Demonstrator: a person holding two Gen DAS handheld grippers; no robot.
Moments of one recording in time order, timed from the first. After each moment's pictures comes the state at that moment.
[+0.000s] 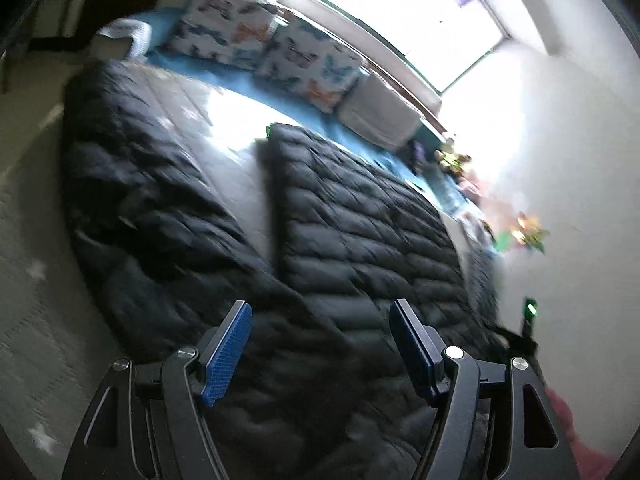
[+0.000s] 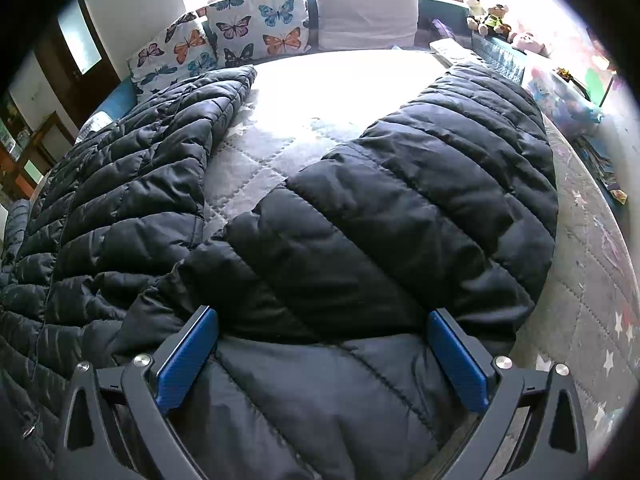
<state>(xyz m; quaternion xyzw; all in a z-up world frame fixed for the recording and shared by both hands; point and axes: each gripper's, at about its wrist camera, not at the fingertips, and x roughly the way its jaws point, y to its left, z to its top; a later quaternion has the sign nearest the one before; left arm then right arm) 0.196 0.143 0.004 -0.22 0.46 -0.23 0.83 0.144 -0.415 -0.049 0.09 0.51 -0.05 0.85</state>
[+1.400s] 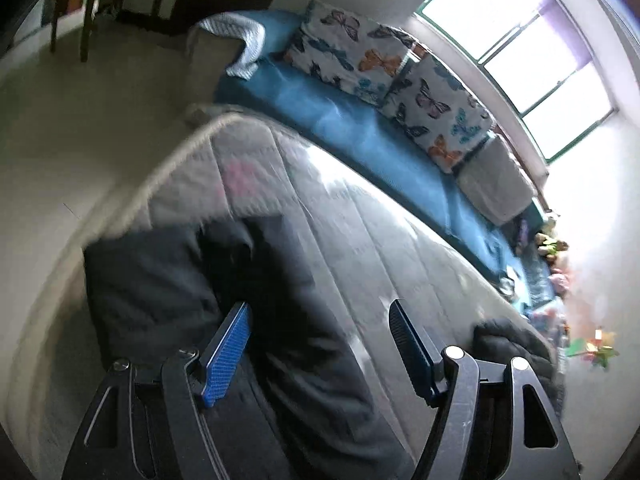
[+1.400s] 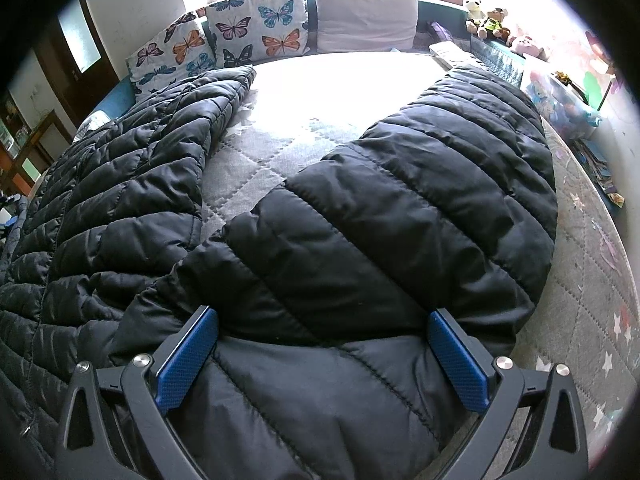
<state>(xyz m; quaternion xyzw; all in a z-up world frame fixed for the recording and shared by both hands) 0.482 0.324 -0.059 -0.26 0.46 -0.01 0.85 0.143 -0.414 -0.050 0.09 0.51 -0.06 0.85</state>
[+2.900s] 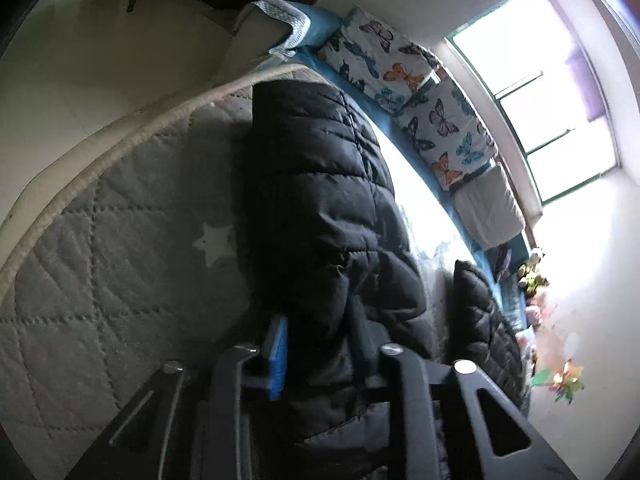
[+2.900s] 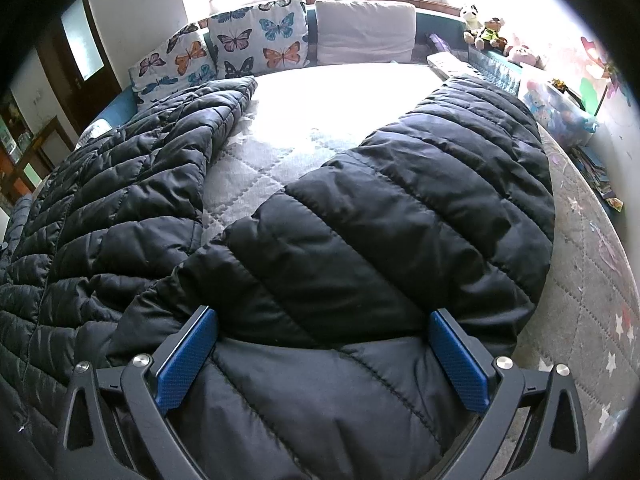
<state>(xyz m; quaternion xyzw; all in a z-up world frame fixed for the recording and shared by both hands) 0.330 0.319 -0.075 -0.37 0.44 0.00 0.82 0.134 -0.412 -0.051 0.08 0.49 -0.07 0.87</state>
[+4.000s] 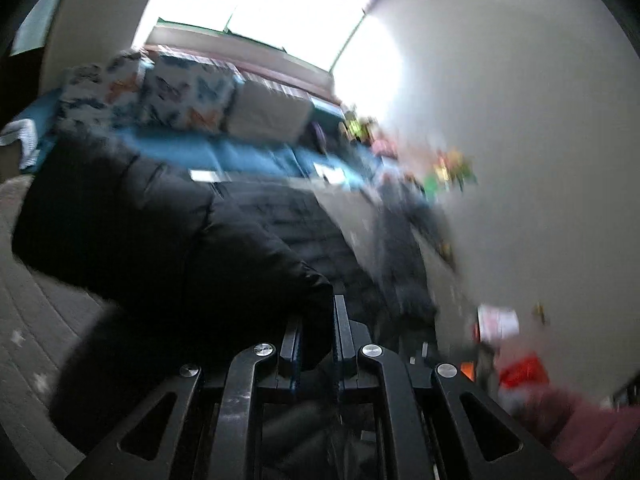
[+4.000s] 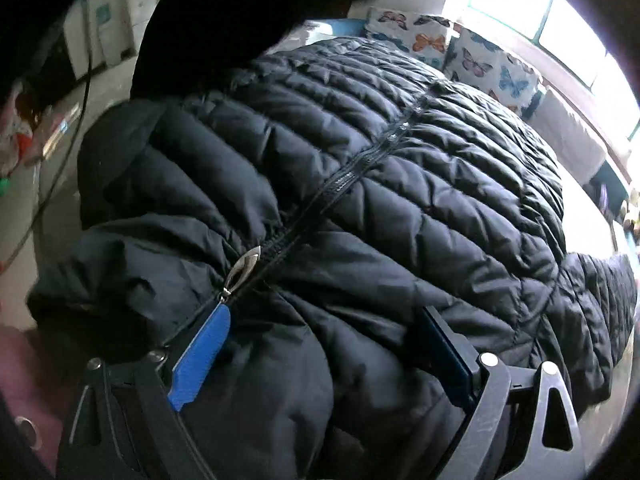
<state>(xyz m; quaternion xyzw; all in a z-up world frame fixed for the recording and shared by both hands) 0.105 -0.067 0.107 -0.09 0.39 -0.38 0.83 0.012 -0.159 -0.043 -0.18 0.48 0.21 0.83</state>
